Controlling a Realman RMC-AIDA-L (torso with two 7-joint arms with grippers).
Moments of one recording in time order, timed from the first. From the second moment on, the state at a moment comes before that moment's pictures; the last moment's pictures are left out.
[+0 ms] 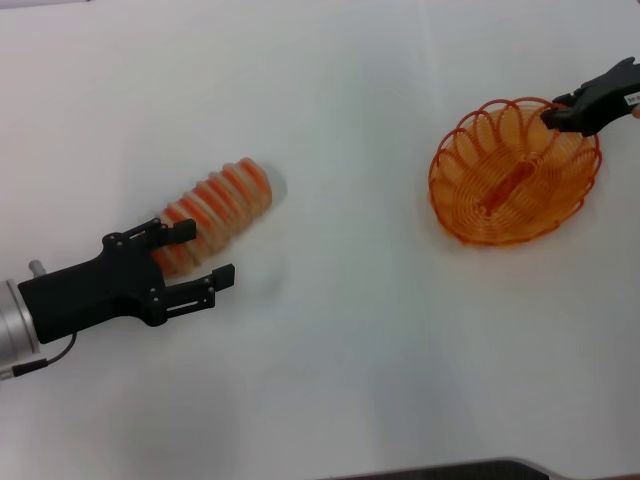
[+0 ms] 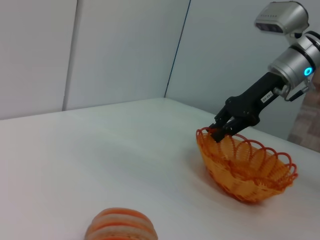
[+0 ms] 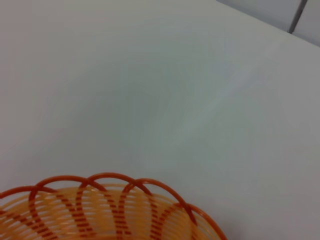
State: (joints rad) left arm -0.40 -2.15 0.50 0.47 2.11 1.51 -1.06; right arm 0.69 2.05 -0.59 -0.86 -2.72 -1.26 1.83
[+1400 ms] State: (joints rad) left arm -0.41 -2.14 0.50 0.47 2.11 1.50 -1.06; right arm 0.65 2.02 -0.56 -0.85 -2.51 -1.34 1.85
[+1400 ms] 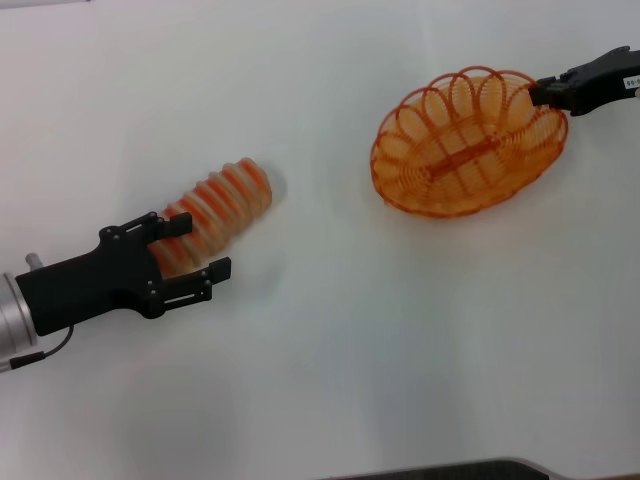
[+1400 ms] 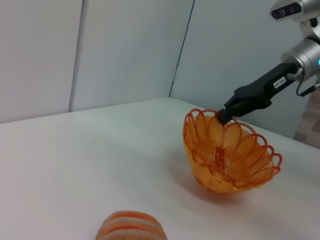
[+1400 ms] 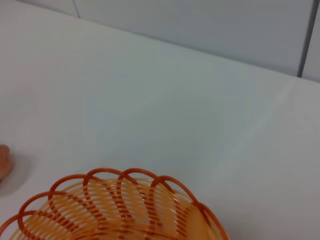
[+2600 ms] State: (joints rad) left arm -0.42 -2.14 0.48 0.48 2.11 1.50 -1.06; right arm 0.64 1.99 -0.49 -0.64 -2.33 -1.38 1.94
